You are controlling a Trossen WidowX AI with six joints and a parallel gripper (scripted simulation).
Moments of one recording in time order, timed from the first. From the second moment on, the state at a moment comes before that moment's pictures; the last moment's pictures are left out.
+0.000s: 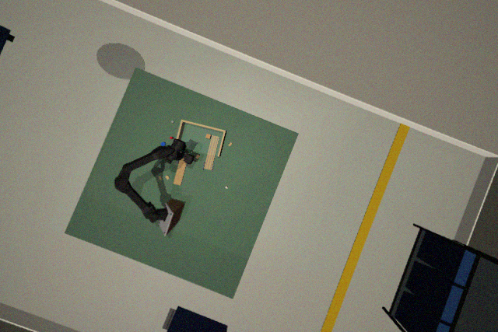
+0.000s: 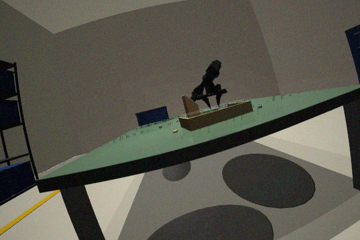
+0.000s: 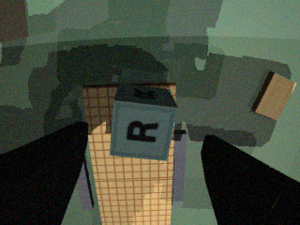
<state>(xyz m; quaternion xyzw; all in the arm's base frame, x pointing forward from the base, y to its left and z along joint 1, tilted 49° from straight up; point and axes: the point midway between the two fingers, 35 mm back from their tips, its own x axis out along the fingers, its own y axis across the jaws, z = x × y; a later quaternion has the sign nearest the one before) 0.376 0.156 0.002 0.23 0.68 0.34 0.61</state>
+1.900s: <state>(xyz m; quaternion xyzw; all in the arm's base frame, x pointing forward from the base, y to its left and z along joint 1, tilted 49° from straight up) 0.328 0.137 0.001 0.24 0.68 0.34 0.60</state>
